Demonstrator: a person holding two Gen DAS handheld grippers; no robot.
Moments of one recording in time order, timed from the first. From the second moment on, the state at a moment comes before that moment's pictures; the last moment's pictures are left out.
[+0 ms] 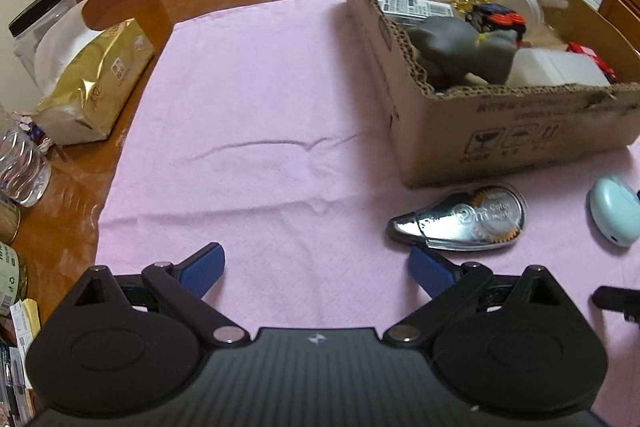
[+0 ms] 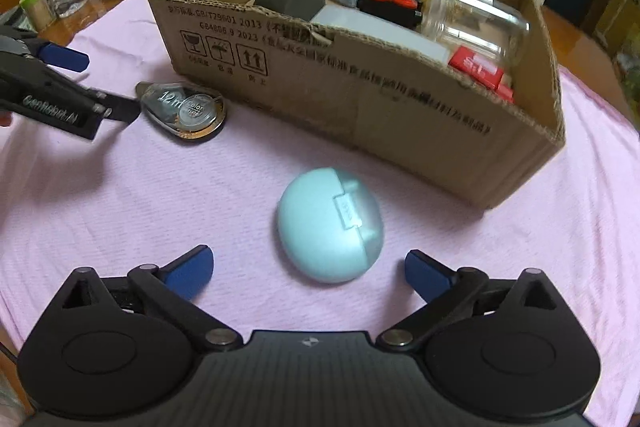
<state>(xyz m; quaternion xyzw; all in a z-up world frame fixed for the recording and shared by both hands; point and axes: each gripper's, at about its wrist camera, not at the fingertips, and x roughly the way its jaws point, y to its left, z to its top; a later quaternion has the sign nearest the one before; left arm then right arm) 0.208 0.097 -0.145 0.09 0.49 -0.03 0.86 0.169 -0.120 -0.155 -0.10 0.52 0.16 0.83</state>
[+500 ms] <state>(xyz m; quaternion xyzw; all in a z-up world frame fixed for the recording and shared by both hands) 0.195 0.039 -0.150 0.05 0.50 -0.09 0.86 0.163 -0.123 -0.154 -0.09 0.51 0.16 0.84</state>
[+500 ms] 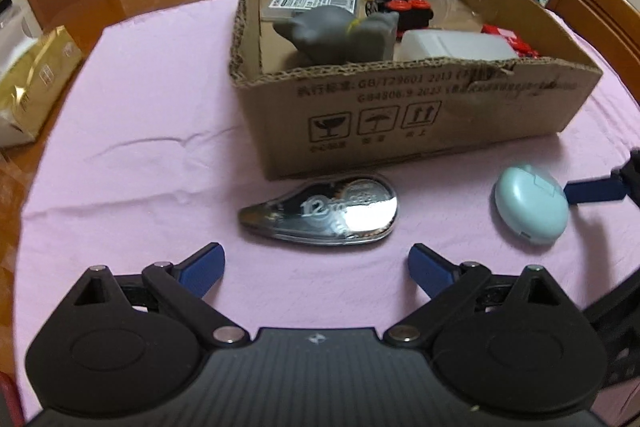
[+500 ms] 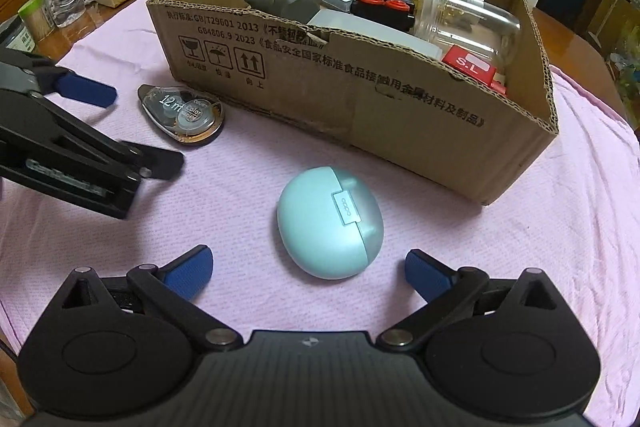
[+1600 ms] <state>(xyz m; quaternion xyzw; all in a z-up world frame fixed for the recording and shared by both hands) 0.214 0.036 -0.149 0.04 0.49 -0.07 0.87 0.177 -0.122 -0.153 -0.13 0.47 0.23 0.84</state>
